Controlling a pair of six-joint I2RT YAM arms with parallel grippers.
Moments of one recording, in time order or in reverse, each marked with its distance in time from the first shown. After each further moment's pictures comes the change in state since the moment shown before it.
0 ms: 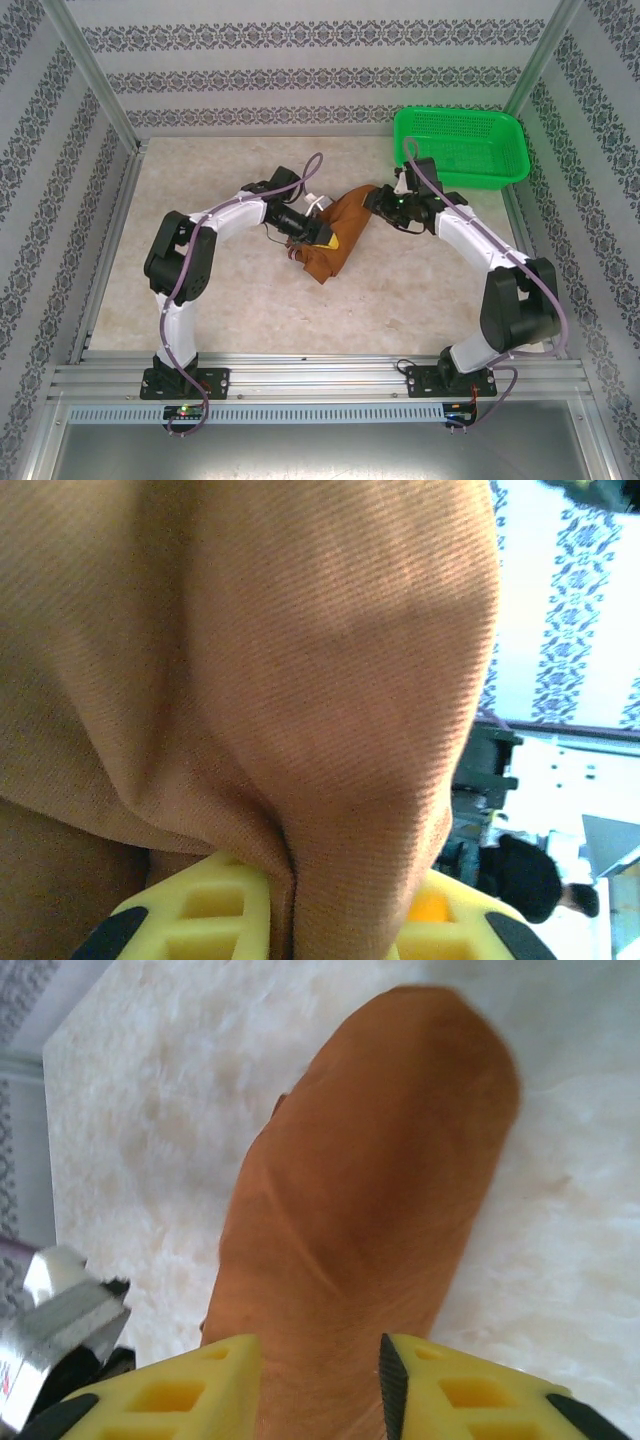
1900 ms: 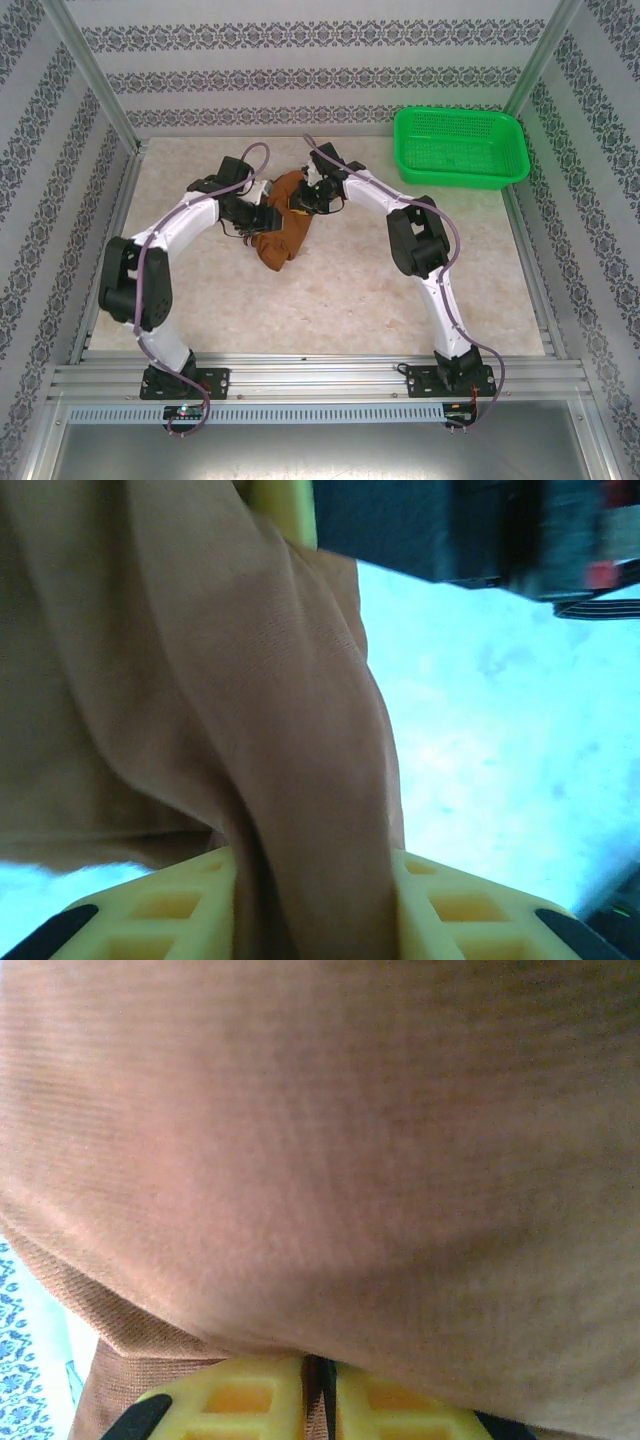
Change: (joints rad) left arm 0.163 -0.322 -0.146 -0.121 -0.661 0.034; right arm 0.253 0.838 0.845 -0.196 -0.164 -0.044
